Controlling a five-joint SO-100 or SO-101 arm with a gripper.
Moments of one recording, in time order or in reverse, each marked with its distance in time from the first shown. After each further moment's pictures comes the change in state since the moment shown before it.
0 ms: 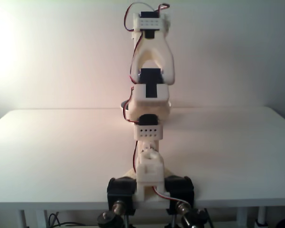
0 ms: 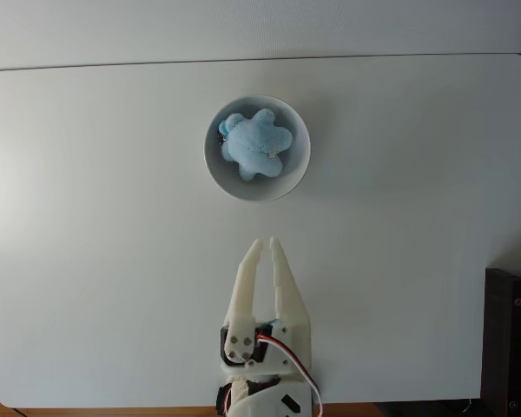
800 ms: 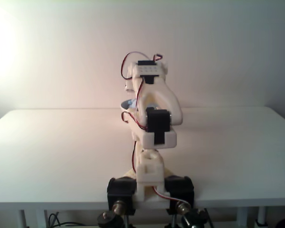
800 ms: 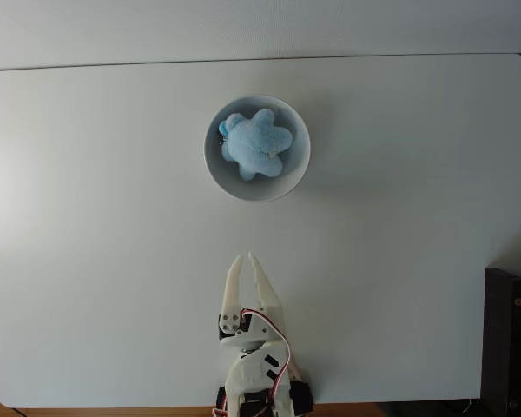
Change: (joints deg) arm -6.0 23.7 40.9 0.0 0.2
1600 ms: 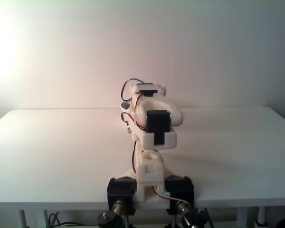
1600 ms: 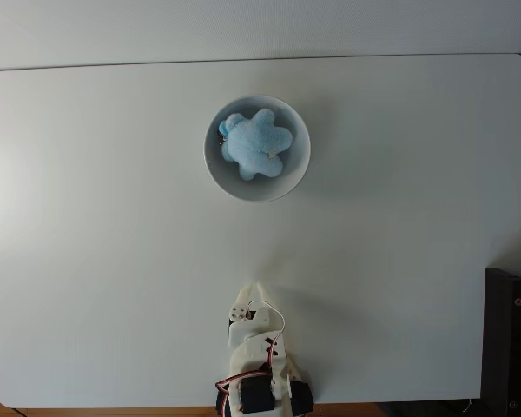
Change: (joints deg) arm 0.1 0.4 15.2 18.5 0.0
